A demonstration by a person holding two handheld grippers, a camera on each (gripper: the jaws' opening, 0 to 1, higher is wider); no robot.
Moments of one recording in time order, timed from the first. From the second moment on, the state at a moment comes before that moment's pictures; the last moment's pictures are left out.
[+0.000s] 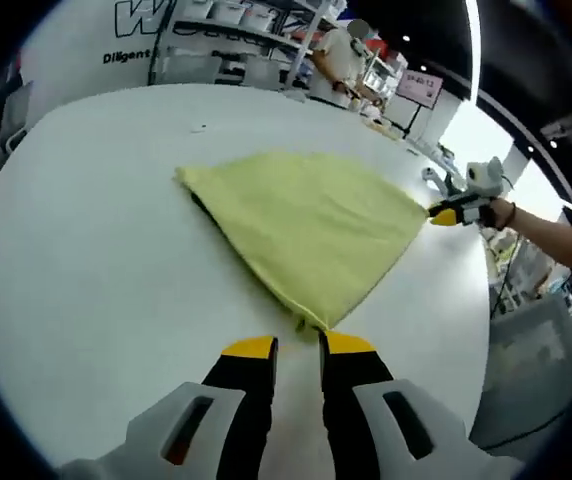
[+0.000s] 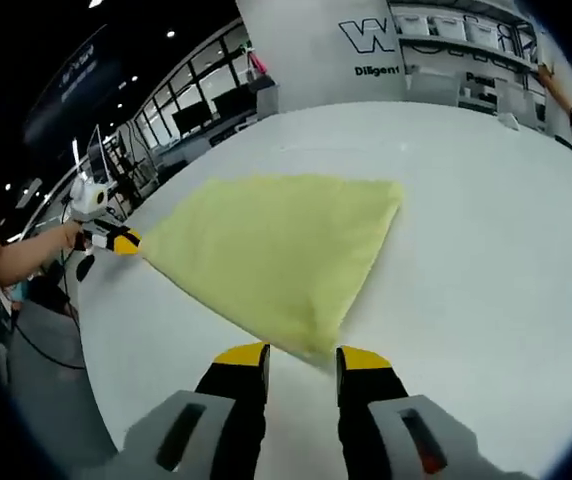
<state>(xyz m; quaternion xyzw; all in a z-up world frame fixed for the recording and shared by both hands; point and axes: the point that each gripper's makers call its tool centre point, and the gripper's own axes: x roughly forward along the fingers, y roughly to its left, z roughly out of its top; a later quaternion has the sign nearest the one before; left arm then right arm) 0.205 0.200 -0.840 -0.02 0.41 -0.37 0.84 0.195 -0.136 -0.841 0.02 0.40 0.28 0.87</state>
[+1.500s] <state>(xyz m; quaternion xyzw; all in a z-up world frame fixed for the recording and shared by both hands) 0.209 0.192 -0.842 -0.02 0.40 -0.38 0.84 0.184 -0.139 -0.842 0.00 0.41 0.27 0.87</state>
